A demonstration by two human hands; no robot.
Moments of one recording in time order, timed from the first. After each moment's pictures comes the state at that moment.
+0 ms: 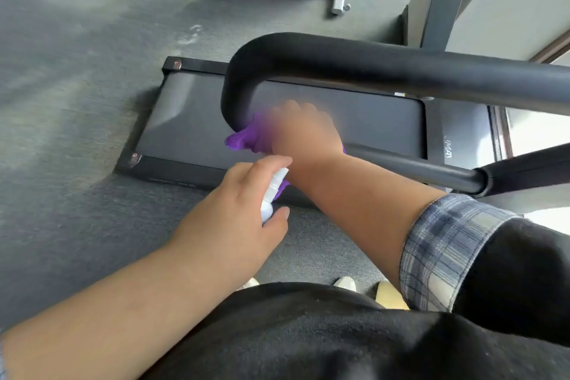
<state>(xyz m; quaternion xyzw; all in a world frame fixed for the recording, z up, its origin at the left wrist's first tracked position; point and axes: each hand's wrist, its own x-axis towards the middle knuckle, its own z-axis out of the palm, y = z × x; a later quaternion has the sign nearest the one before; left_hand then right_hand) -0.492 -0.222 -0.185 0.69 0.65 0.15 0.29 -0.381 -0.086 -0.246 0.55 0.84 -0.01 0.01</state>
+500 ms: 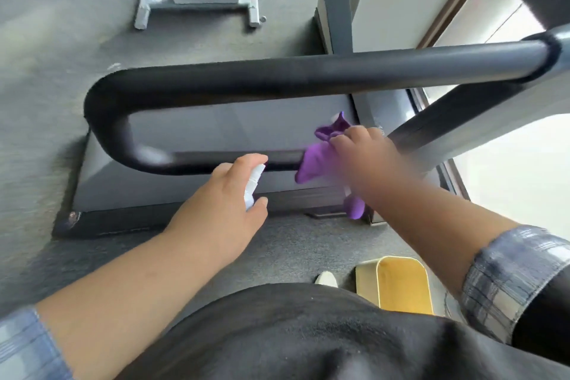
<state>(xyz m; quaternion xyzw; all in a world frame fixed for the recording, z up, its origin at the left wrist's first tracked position) -0.411 -0.179 -0.197 0.74 0.59 0.08 0.30 -0.149 -0.142 -0.254 0.67 0.74 0.01 0.06</state>
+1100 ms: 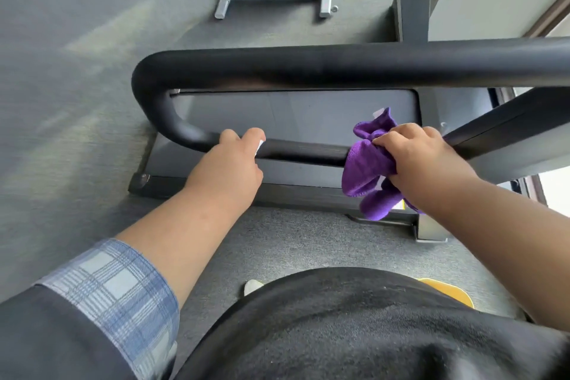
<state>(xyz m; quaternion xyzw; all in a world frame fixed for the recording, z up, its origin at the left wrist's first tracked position) -0.405 -0.148 -0.215 0.71 0.70 -0.01 0.09 -0.112 -0.139 -0.236 0.63 0.77 -0.14 -0.01</state>
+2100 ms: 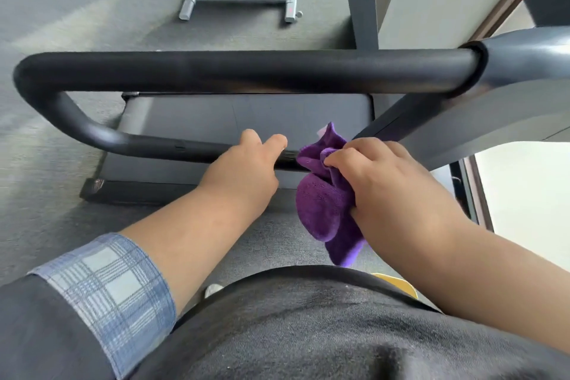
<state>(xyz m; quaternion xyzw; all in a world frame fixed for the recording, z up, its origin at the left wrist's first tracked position) -0.267 -0.152 -0.215 0.76 0.64 -0.03 0.10 -0.062 -0.207 -0.168 0.58 0.80 -0.11 -0.04</state>
